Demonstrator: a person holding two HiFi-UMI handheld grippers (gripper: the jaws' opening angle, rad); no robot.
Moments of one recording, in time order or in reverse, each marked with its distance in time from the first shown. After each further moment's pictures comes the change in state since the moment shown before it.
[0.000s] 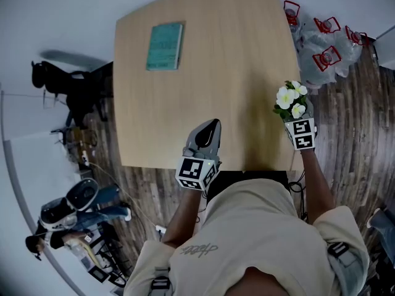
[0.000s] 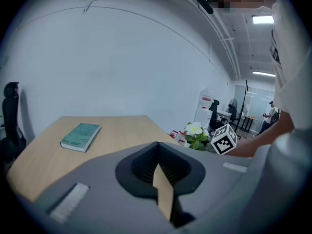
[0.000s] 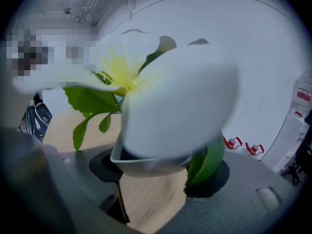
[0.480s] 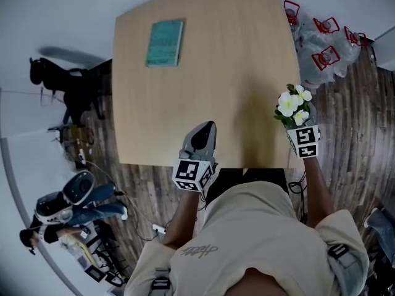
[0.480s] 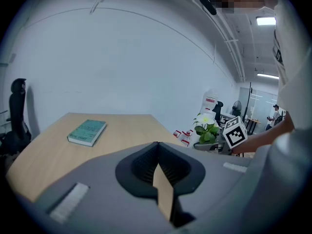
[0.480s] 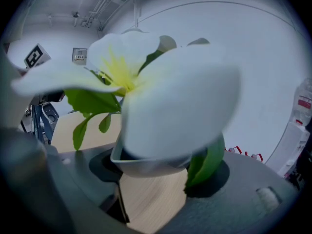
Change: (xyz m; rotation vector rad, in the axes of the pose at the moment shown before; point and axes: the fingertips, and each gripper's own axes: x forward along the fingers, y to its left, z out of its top) left arm -0.022 0.010 -0.013 -0.041 -0.003 0.039; right arm -0.041 0.018 0.028 -0.042 -0.058 0.021
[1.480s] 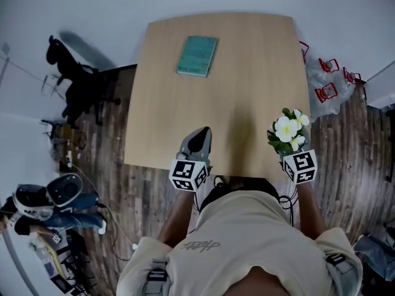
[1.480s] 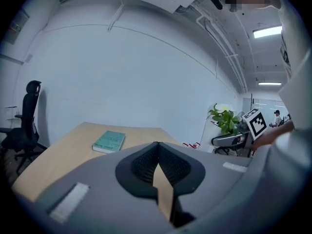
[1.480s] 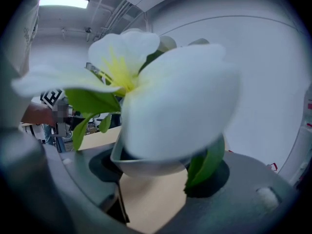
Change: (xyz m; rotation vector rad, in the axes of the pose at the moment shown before) left arm -0.090 0.087 0.001 -0.028 -0.175 0.047; right arm -0.046 0.139 0.098 -0.001 -0.161 0.112
